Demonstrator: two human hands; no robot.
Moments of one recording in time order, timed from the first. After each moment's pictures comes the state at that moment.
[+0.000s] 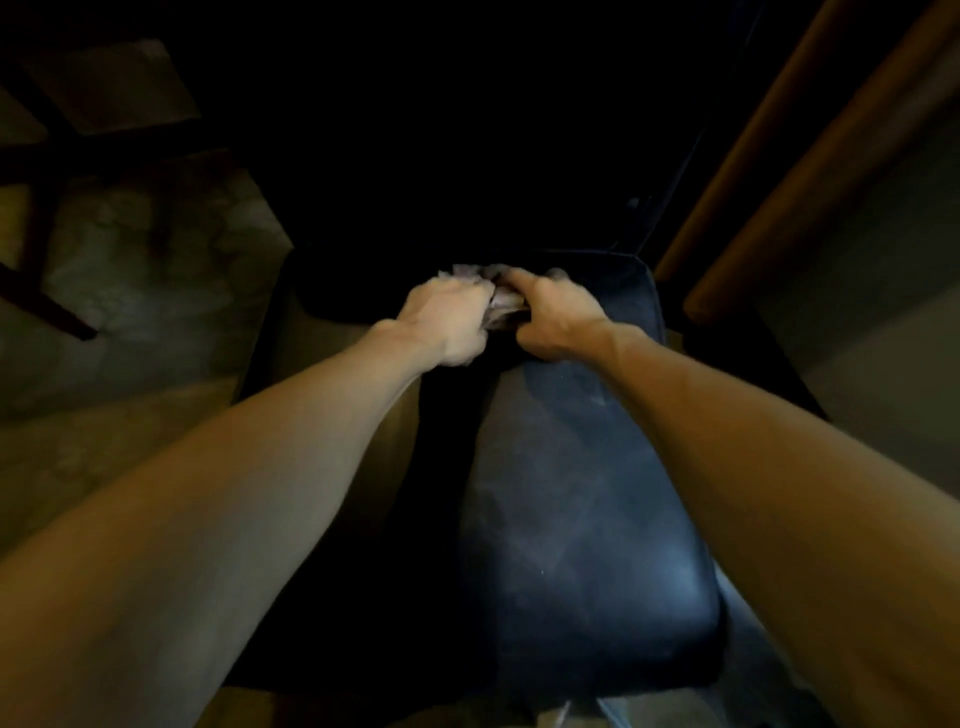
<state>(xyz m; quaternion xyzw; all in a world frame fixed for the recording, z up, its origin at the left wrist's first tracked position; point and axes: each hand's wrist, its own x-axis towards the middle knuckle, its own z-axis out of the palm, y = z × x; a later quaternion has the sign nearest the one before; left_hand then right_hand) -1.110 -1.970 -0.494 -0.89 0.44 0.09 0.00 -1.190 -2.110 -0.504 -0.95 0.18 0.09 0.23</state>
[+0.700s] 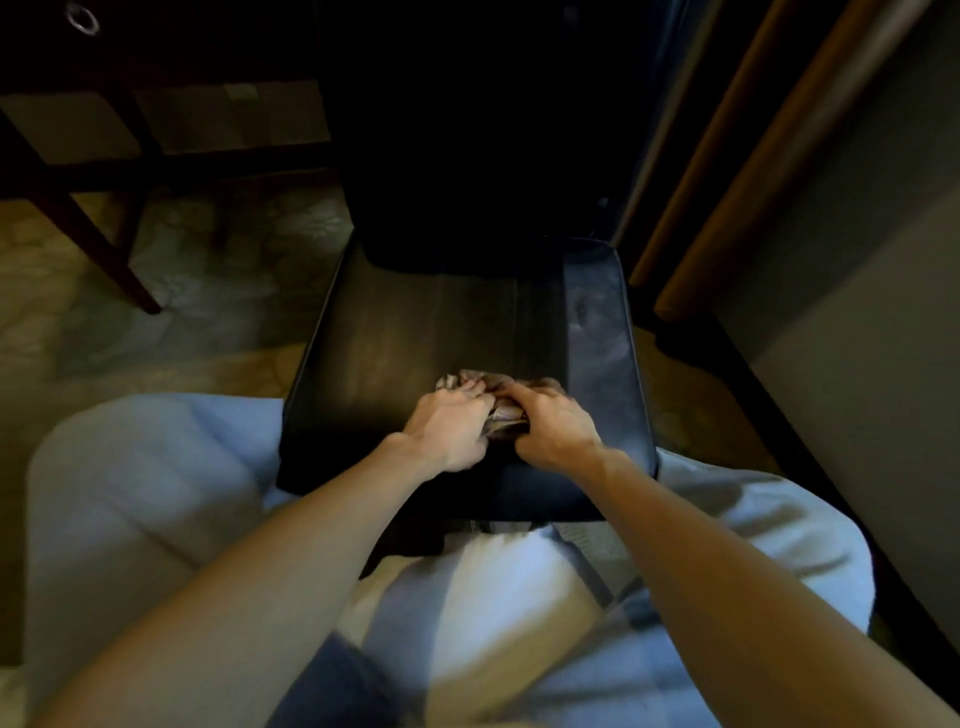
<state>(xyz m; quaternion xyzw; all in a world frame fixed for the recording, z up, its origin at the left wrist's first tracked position) -1.315 -1.810 -0.496 -0.88 0.46 0.15 -0.03 -1.414 -1.951 -0.488 -0.96 0.17 0.09 0.22</state>
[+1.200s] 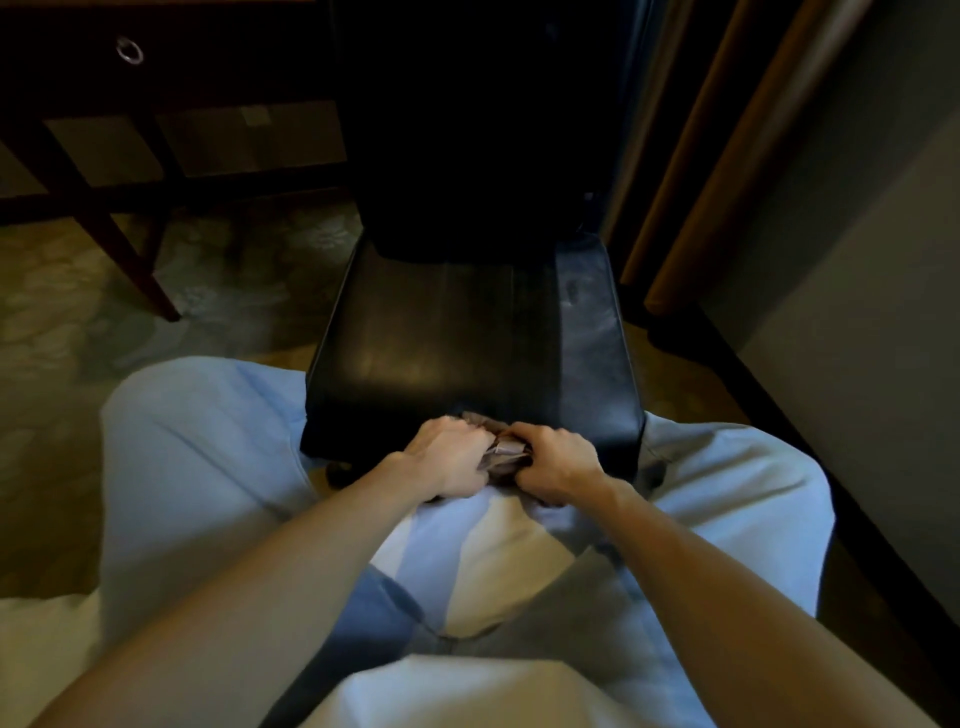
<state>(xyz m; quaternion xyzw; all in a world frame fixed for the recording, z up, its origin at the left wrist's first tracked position) -1.400 -1.753 -0.481 -0.86 0.48 0.19 0.04 -1.498 -1.902 -0.516 -0.95 0.19 0.12 0.22</state>
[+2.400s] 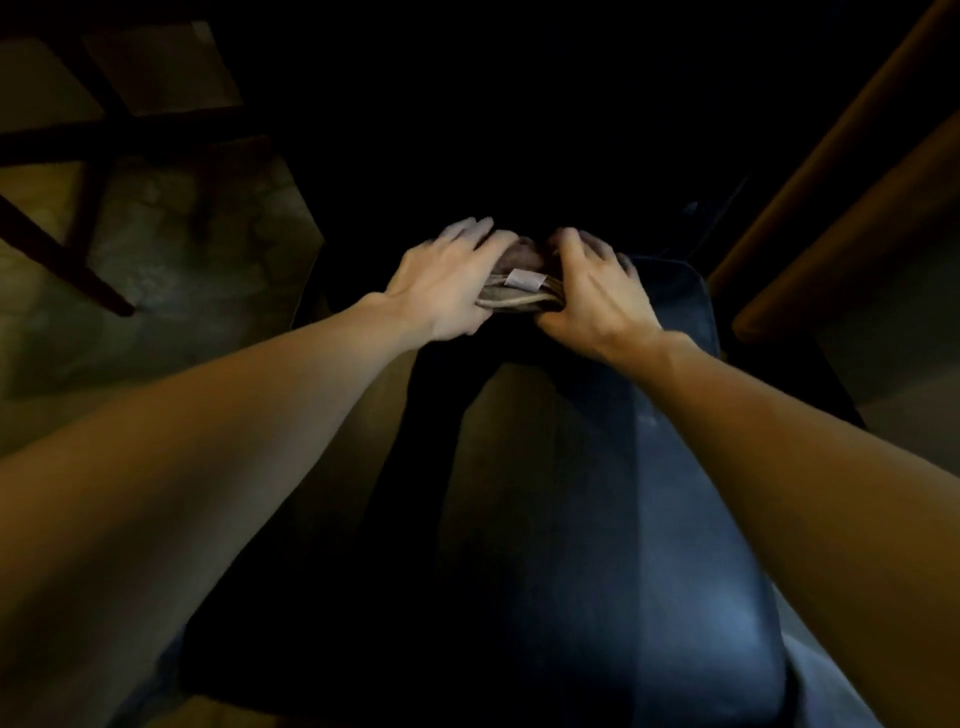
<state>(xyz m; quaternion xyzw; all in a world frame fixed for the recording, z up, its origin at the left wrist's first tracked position) -1.072 -1.943 -0.486 -0.90 0.44 0.02 -0.02 -1.177 -2.108 -0.505 -0.97 0.13 -0.05 0.18</state>
